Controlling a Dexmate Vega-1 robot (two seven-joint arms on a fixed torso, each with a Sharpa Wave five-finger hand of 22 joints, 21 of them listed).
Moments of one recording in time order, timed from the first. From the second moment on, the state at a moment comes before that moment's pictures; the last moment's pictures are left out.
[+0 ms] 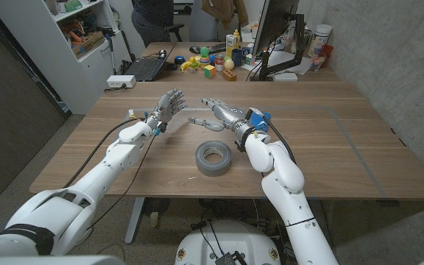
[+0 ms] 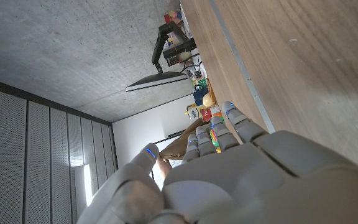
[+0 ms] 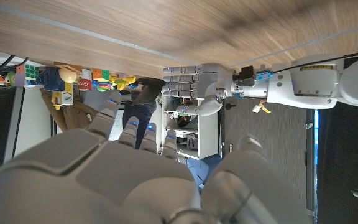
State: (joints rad) left arm 0.63 0.46 0.39 -1.03 -0.58 -0.20 -0.28; left_hand 0.01 0.07 0.53 0.18 0.23 -0.05 -0.06 0.19 0.18 0.02 -0.12 0.19 0.18 0.05 -0.04 0.19 0.17 0.20 -0.04 0.20 0.18; right arm -1.19 0.08 -0.33 -2.00 -1.34 0.11 0.42; right_hand 0.20 -0.13 0.18 -0.01 0.31 -0.02 -0.14 0.19 0.19 -0.04 0.00 0.18 0.19 -0.03 0.09 0.21 0.18 0.16 0.22 0.21 0.18
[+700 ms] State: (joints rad) left arm 0.61 0.46 0.38 -1.01 -0.57 -0.20 -0.32; left_hand 0.01 0.07 0.53 0.18 0.23 -0.05 -0.06 0.19 0.18 0.02 -0.12 0.19 0.18 0.05 -0.04 0.19 0.17 0.20 -0.04 0.20 0.18; right arm -1.21 0.11 -0.41 -1.98 -1.50 0.10 0.51; right_hand 0.28 -0.13 0.16 -0.04 0.33 -0.09 -0.21 0.19 0.19 -0.14 -0.03 0.17 0.20 -0.11 0.10 0.20 0.18 0.10 0.22 0.18 0.18
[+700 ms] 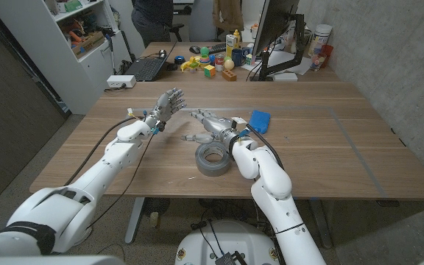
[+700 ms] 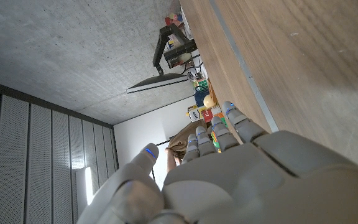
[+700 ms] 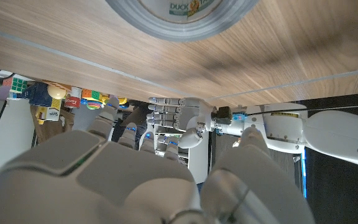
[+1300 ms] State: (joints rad) left arm 0.60 0.46 0.37 -0.98 -0.56 -0.20 -0.34; left_hand 0.01 0.07 0.53 0.18 0.24 -0.05 -0.05 0.19 0.18 0.02 -0.12 0.19 0.18 0.05 -0.04 0.19 0.17 0.20 -0.04 0.20 0.18; right arm -1.21 0.12 -0.43 -1.97 -1.56 0.07 0.64; right_hand 0.32 -0.09 0.12 -0.04 0.36 -0.08 -0.21 0.21 0.21 -0.17 -0.03 0.20 0.20 -0.16 0.11 0.20 0.18 0.02 0.21 0.19 0.18
